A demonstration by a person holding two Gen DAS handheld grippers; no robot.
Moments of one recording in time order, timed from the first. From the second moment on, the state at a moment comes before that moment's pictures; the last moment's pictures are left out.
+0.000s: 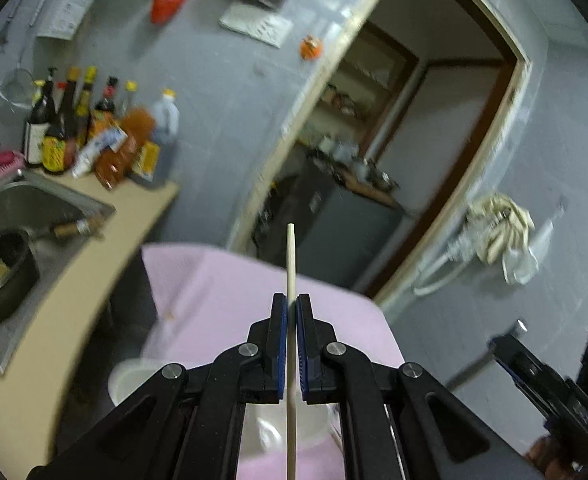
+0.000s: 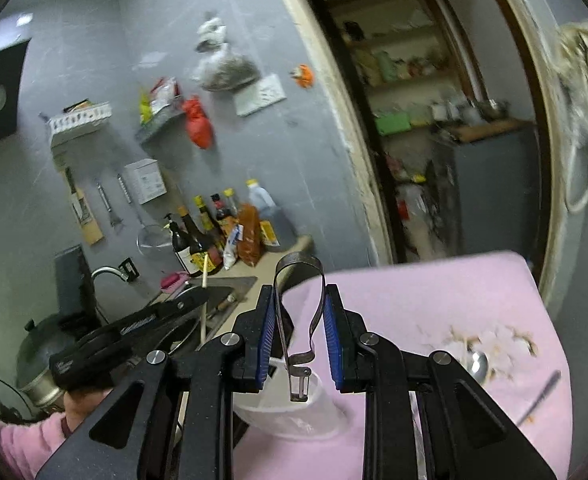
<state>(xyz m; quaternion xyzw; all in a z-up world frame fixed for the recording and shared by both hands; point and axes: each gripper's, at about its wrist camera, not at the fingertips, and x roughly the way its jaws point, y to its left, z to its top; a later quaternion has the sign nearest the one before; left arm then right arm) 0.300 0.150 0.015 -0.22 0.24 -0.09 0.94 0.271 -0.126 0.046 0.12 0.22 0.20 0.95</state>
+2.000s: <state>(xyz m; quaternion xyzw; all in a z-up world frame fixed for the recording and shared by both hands) 0.269 0.149 -0.031 -0.16 0.22 -0.05 0.96 0.271 -0.125 -0.021 0.12 0.23 0.07 0.96</state>
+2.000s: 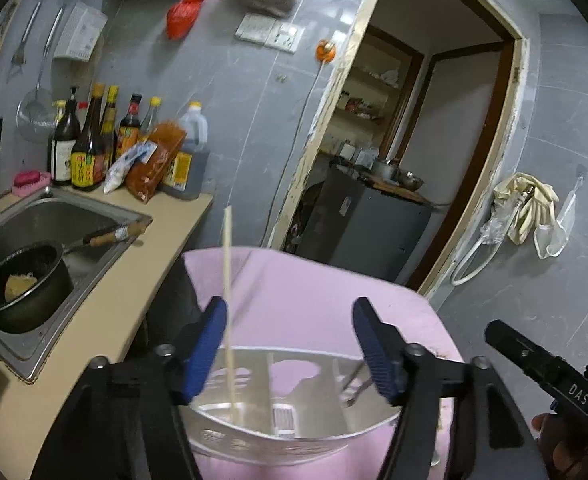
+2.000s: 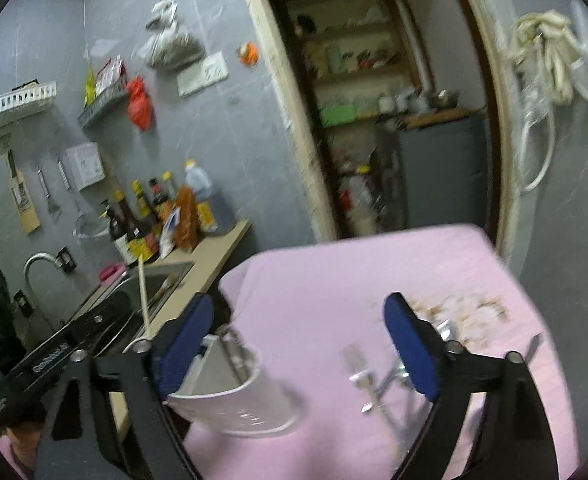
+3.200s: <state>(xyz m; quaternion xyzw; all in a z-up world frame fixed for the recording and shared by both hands) 0.270 -0.073 -0.068 -0.09 0.23 -0.01 0.97 0.289 -0.336 -0.083 0.08 0.31 0.01 0.95</state>
